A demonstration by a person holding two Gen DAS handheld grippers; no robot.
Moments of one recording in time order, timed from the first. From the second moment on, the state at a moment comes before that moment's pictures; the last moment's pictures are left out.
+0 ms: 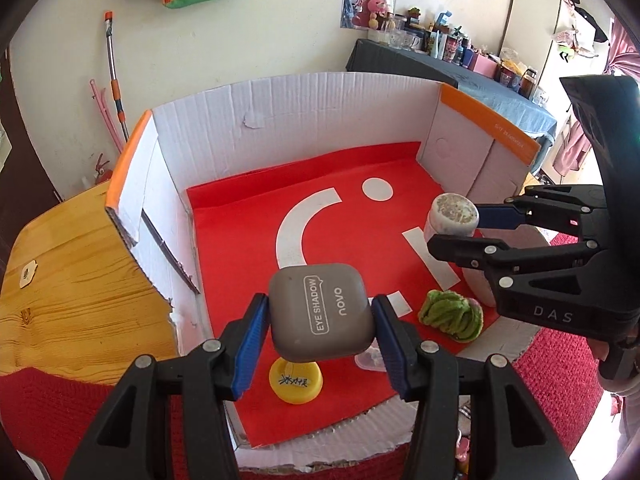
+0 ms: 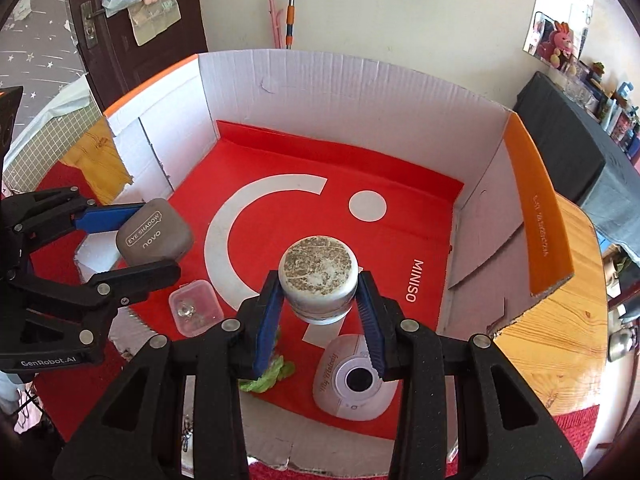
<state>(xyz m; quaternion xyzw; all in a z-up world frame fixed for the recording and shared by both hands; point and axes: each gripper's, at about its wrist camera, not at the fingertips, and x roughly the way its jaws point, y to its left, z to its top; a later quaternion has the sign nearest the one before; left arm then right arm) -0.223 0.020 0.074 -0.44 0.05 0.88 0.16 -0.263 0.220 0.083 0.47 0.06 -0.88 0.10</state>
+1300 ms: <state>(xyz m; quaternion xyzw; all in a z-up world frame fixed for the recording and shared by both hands) -0.249 0.025 0.047 -0.49 0.08 0.86 0.12 -0.276 0.230 0.058 0.54 0.08 -0.83 0.10</state>
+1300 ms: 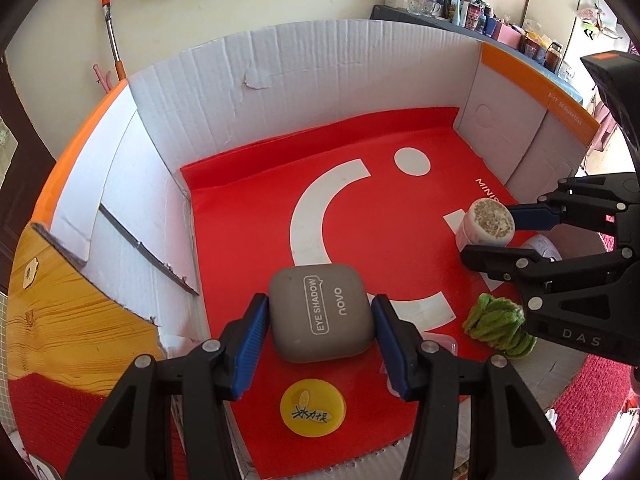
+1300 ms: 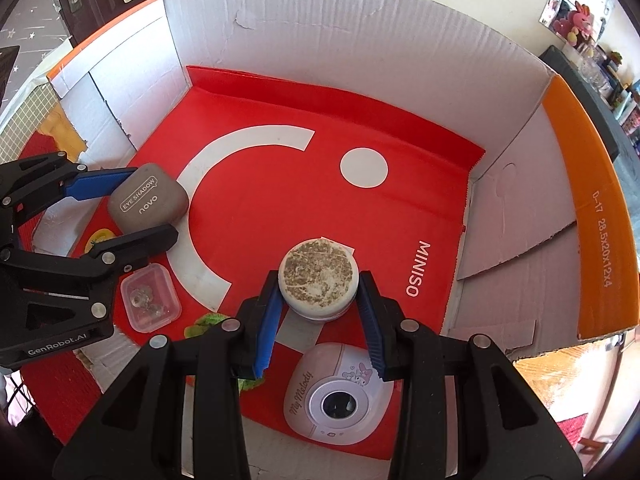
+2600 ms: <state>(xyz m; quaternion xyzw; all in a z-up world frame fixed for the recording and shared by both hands) -0.242 0.008 0.057 -0.50 0.06 0.85 0.13 -0.264 0.241 0.071 0.54 0.08 -0.83 0.10</state>
